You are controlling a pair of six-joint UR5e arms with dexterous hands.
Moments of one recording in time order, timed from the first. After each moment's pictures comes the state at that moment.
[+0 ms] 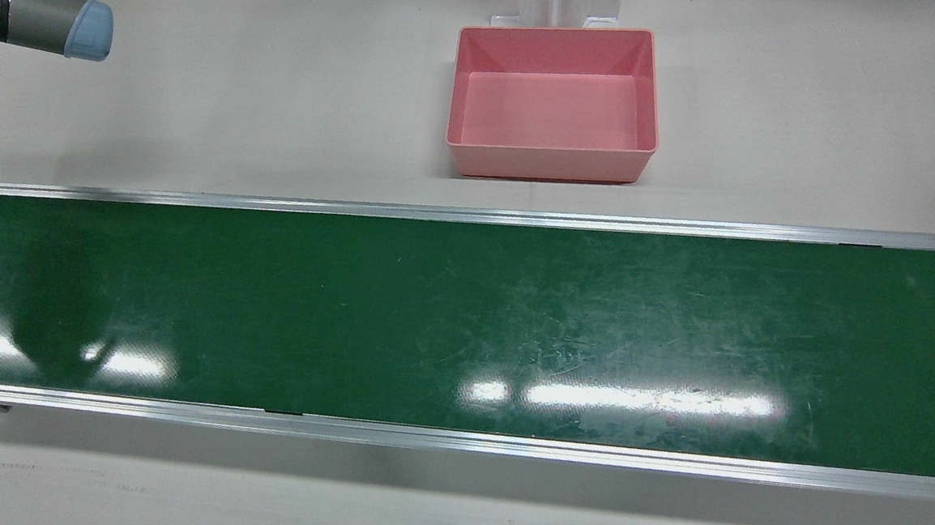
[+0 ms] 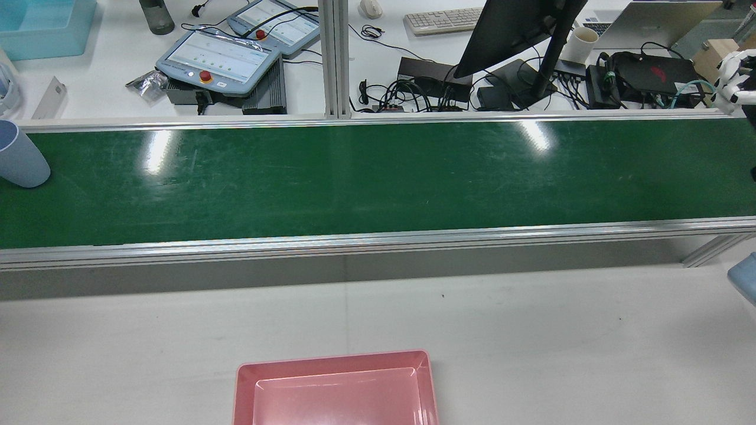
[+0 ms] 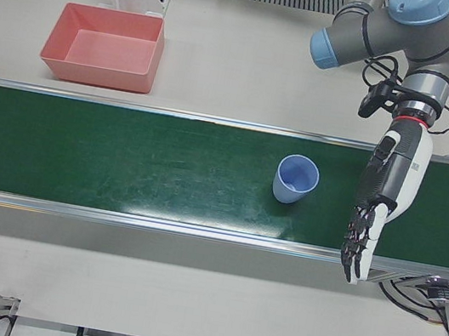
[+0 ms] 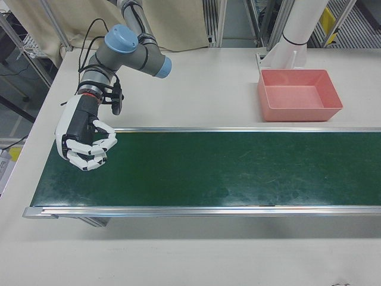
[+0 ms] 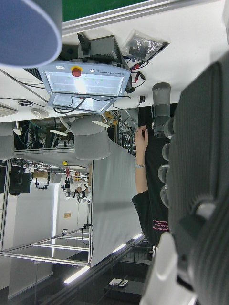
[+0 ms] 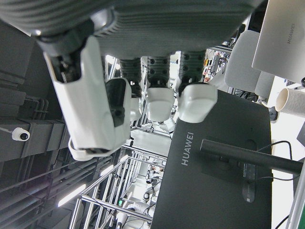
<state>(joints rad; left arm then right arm) -1.44 -1.74 -1.72 0.22 1.79 0.01 1.26 -1.55 1.74 -3.23 -1.18 -0.27</state>
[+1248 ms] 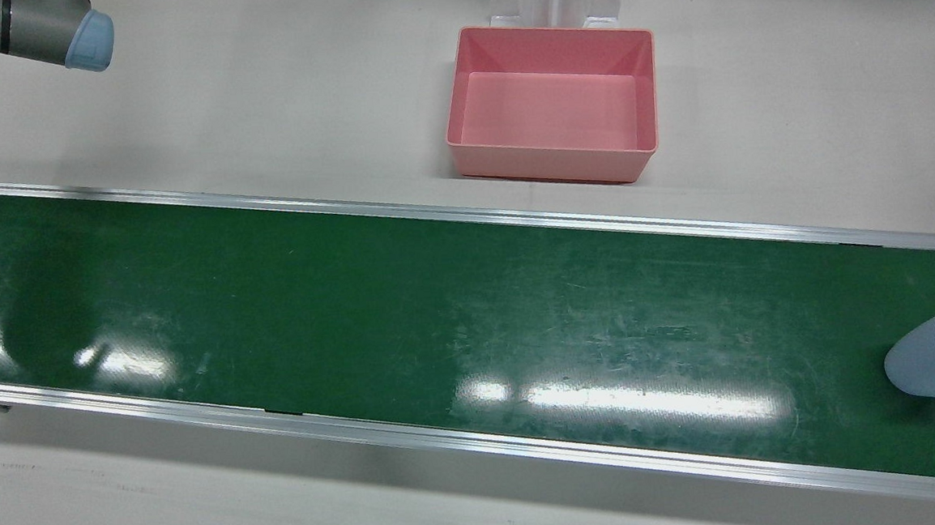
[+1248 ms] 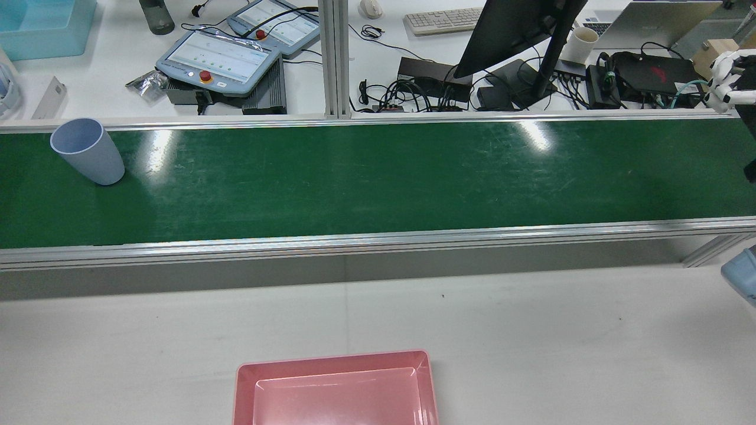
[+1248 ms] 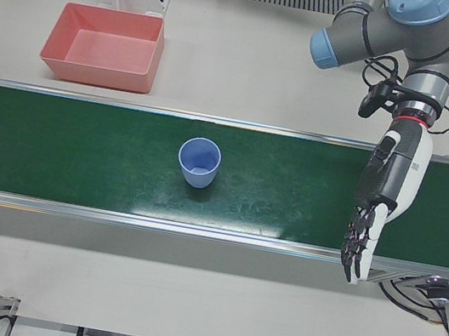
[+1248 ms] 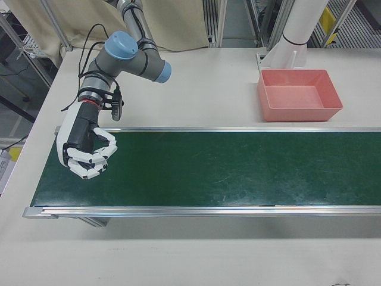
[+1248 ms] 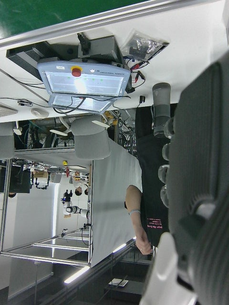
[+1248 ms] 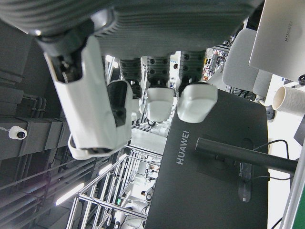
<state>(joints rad) -1.44 -1.74 -1.72 0.22 1.79 0.01 1.26 -1.52 1.69 -3.21 -1.19 -0.27</state>
